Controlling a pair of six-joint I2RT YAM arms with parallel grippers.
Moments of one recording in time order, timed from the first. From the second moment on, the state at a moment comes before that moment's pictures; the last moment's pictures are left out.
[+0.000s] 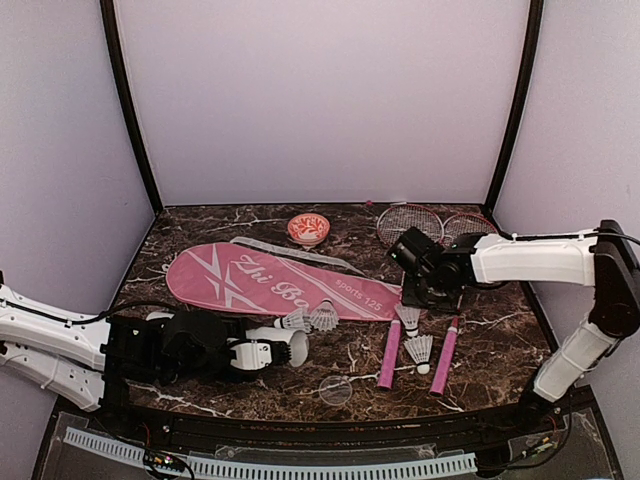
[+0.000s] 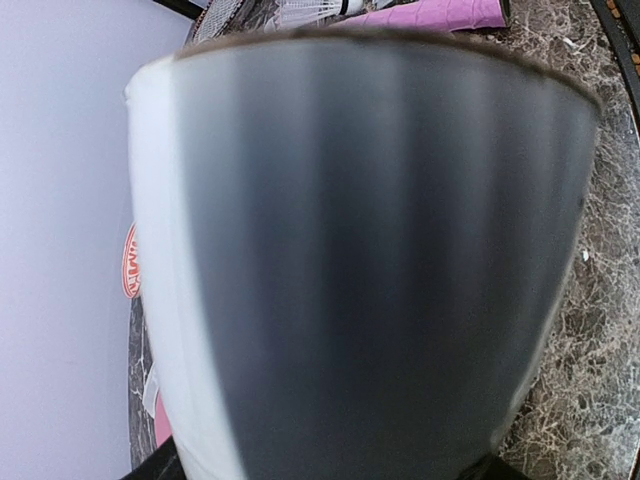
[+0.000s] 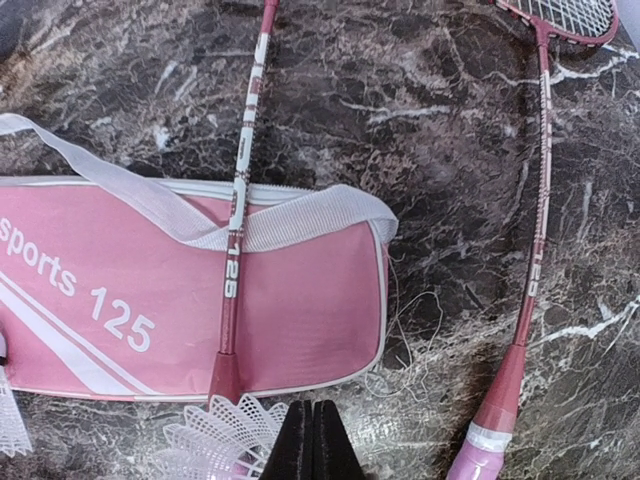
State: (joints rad) left arm -1.31 1.09 0.55 -0.15 -0.48 0.62; right arm 0.81 1.60 1.04 -0.69 0.44 0.92
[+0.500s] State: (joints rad) left arm -1.31 1.09 0.55 -0.15 -0.48 0.62; right arm 0.82 1.21 0.83 -0.49 0.47 0.87
